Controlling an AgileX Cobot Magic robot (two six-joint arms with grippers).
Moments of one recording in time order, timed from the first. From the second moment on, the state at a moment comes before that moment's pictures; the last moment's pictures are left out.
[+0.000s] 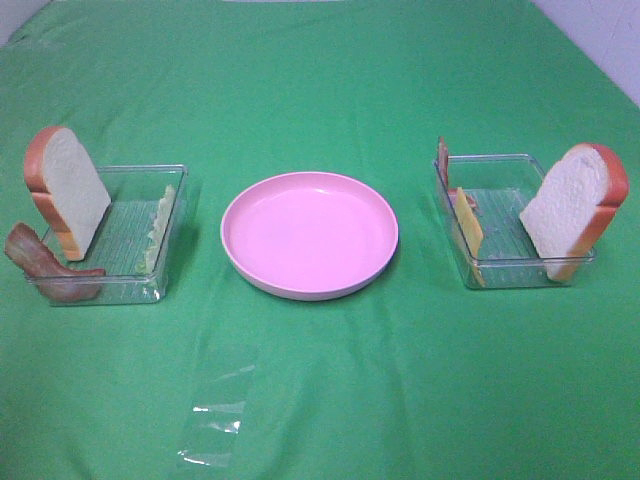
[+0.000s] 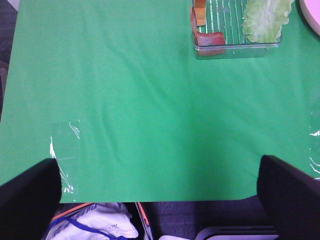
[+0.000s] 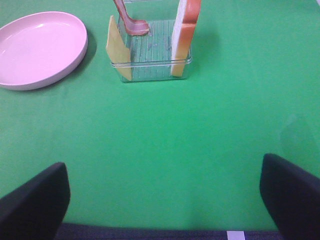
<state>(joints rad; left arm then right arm) 0.05 0.65 -0.88 0.00 1.22 0.04 -0.03 0.00 -0.46 0.08 1.10 -0.04</state>
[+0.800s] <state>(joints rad) -0.12 2.01 -1.81 0.07 1.22 -0.01 -0.03 0.00 -0.46 0.08 1.10 -0.04</state>
